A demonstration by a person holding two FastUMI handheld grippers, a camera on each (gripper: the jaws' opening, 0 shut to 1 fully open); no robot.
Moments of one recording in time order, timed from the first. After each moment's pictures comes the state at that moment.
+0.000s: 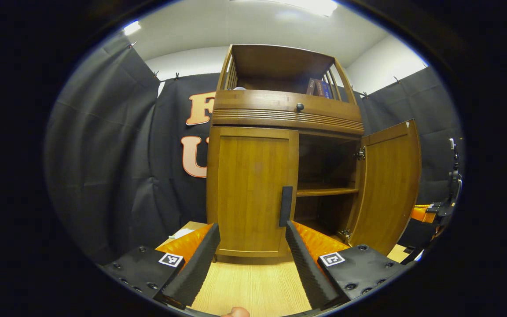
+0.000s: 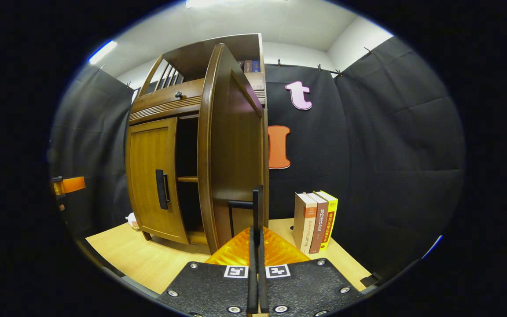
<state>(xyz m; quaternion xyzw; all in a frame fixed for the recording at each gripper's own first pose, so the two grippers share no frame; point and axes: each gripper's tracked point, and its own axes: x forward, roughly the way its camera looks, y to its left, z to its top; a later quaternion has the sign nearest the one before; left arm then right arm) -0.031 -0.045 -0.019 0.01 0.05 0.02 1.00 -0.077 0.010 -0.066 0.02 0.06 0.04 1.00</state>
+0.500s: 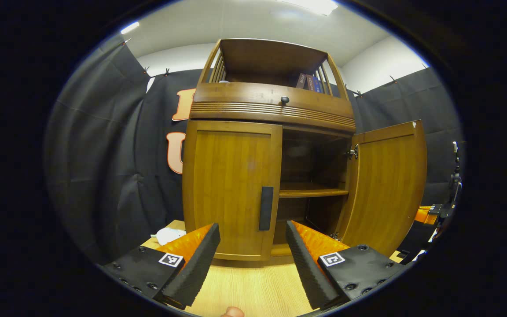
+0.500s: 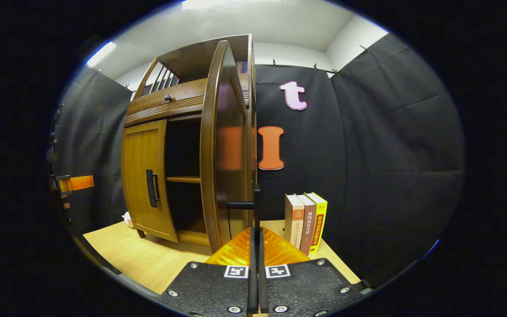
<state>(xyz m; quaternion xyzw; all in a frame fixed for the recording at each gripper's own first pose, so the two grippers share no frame) 0.009 -0.089 -0.034 0.00 0.06 0.00 1.00 -0.074 -0.046 -0.067 0.02 0.06 0.04 1.00</state>
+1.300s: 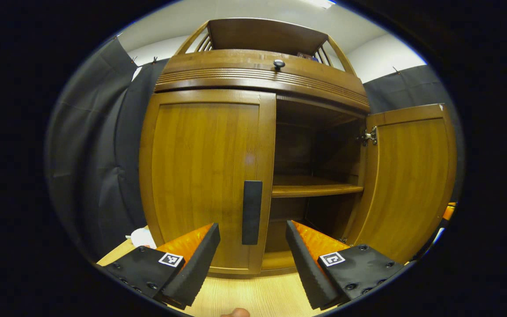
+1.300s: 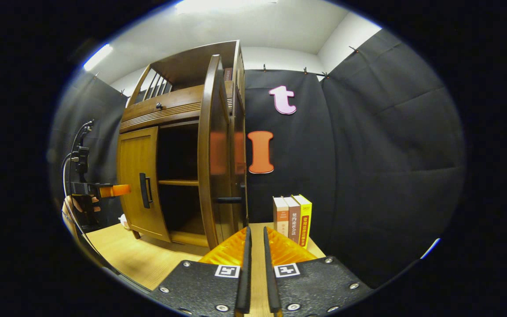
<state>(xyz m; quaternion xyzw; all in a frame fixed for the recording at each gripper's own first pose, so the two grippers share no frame) 0.132 -0.120 -0.085 0.00 0.09 -0.02 1.00 -0.097 -0.092 -0.065 0.03 0.04 0.01 1.00</state>
